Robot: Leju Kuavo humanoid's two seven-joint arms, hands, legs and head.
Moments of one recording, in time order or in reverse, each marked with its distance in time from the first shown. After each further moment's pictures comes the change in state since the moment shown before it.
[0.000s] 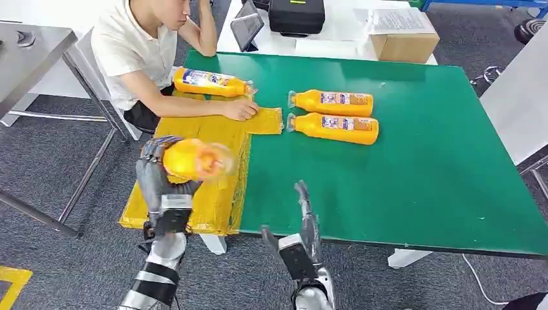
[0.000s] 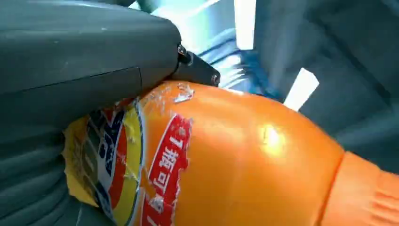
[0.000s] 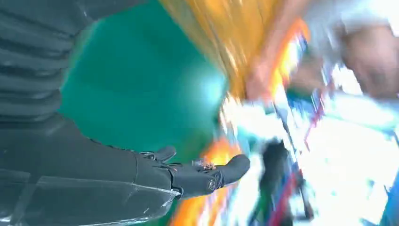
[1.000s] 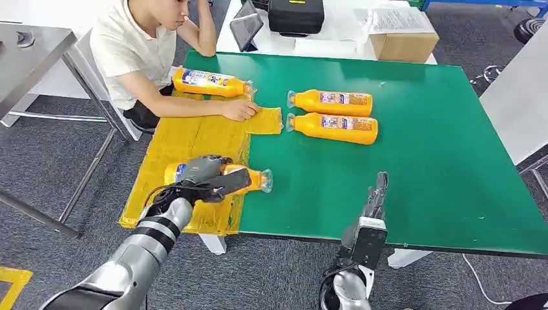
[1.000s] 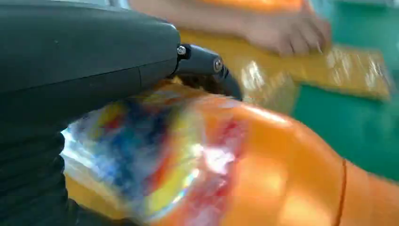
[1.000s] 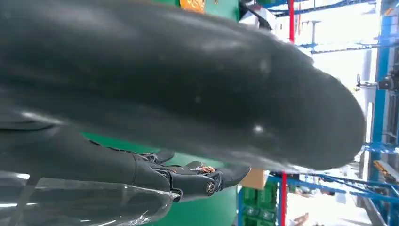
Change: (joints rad) left arm -0.380 0.109 -0.066 0.608 -0.447 -0.681 0.590; right arm 0.052 0.056 -0.294 -0.241 -0.163 0.078 -0.013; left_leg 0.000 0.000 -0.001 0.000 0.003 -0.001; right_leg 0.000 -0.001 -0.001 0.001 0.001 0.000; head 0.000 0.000
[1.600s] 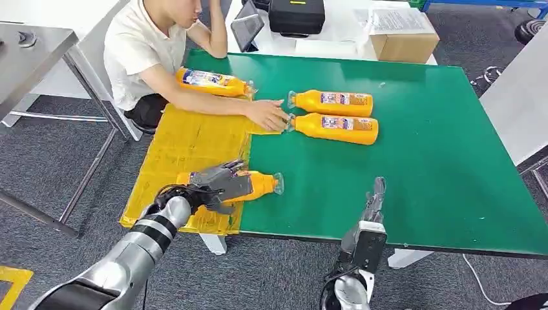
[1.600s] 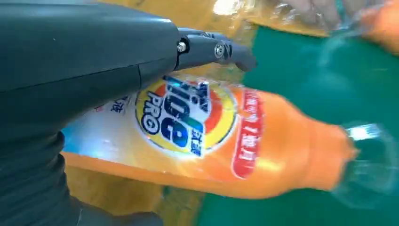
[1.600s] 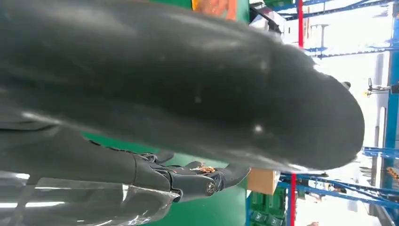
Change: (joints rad) left arm 0.020 0.040 -0.155 -0.026 0.238 -0.122 -0.104; right arm 0.017 -0.012 -0.002 0.016 -0.011 -0.006 0.000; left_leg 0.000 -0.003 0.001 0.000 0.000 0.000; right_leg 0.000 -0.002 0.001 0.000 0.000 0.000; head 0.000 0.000
